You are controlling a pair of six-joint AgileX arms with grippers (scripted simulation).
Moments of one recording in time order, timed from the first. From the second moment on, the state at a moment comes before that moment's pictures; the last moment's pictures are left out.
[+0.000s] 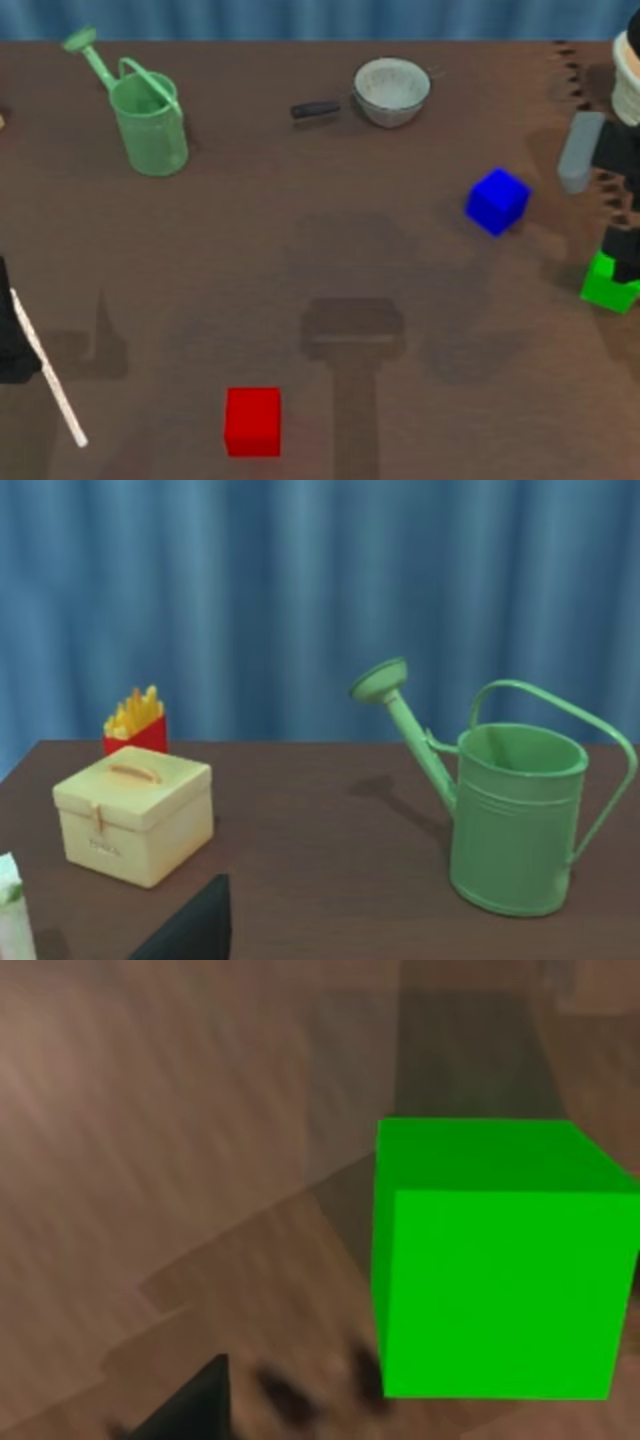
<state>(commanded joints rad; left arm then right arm) 0.00 0.00 0.00 0.00 0.00 0.00 0.11 1.96 1.48 -1.09 0.00 -1.01</state>
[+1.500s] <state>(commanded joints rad) 0.00 0.00 0.00 0.00 0.00 0.00 0.11 2.09 1.29 -0.77 0.00 -1.00</state>
